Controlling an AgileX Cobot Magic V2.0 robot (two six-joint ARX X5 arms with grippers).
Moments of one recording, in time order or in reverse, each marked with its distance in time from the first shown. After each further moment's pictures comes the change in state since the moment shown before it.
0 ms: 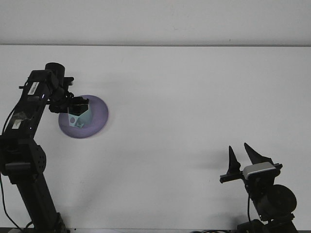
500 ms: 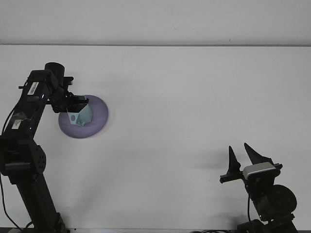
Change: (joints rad) left arm 0.000 0.000 0.000 0.005 0.000 -0.004; right arm 0.000 0.000 0.000 0.000 0.000 0.000
